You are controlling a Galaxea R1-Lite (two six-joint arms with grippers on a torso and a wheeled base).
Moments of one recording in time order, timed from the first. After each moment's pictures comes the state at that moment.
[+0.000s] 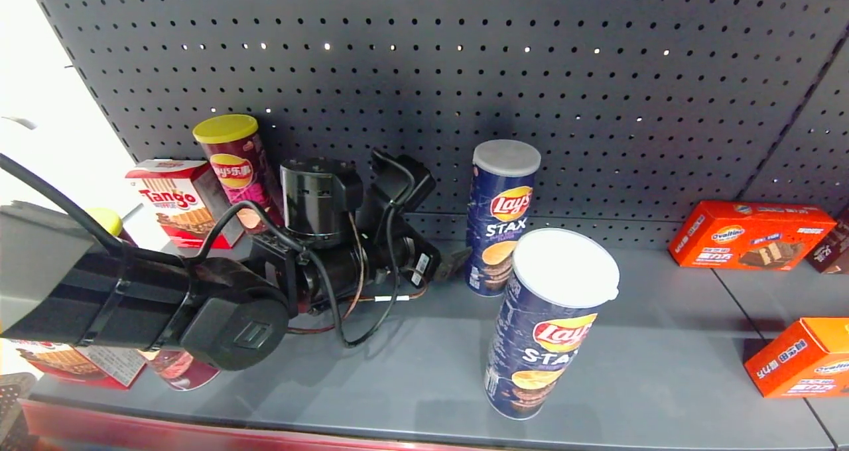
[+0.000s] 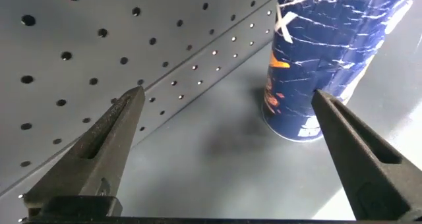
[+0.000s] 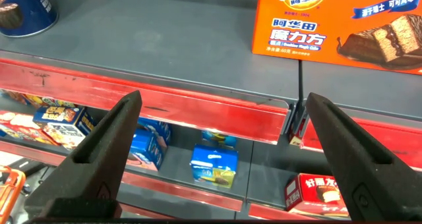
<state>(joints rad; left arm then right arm) -0.58 1.92 -1.04 -0.69 -0.09 0.26 0.18 0.10 0.00 0.00 -0.02 -0.01</state>
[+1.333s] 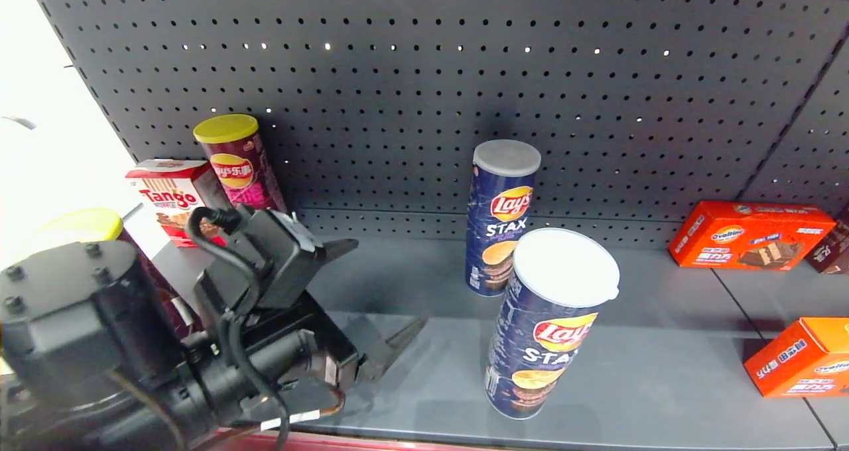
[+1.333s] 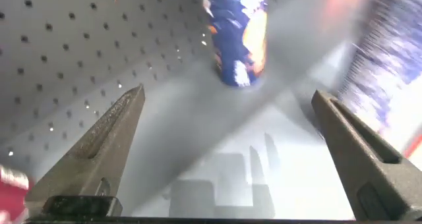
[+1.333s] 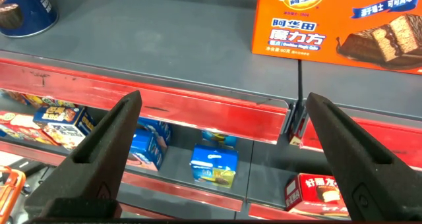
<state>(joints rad) -0.72 1.47 -0.45 -0.95 0.00 0.24 0.18 0.10 0.00 0.00 -0.02 -0.01</state>
